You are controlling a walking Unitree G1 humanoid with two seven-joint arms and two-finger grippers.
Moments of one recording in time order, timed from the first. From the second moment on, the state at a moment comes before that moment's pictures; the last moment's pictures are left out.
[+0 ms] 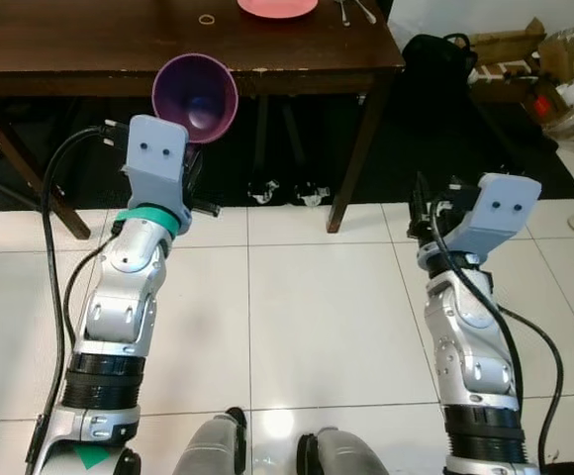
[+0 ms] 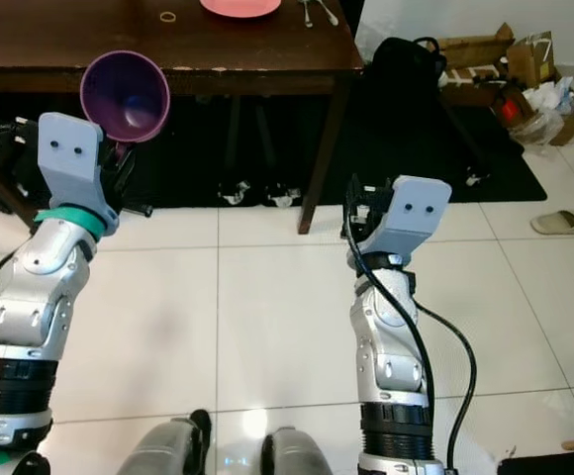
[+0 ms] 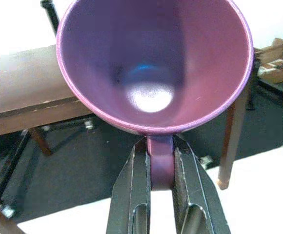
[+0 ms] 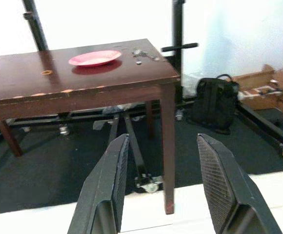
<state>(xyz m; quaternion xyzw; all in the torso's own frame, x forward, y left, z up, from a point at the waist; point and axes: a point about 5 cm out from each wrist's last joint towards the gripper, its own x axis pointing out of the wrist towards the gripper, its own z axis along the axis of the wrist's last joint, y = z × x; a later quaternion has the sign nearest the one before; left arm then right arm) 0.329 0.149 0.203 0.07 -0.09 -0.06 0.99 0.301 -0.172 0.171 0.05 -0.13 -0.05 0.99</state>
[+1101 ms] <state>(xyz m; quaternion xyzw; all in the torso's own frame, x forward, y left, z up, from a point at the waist) 0.331 0.152 0.206 0.08 -0.09 -0.05 0.99 0.303 -0.162 0.177 0.05 -0.14 -0.02 0.99</state>
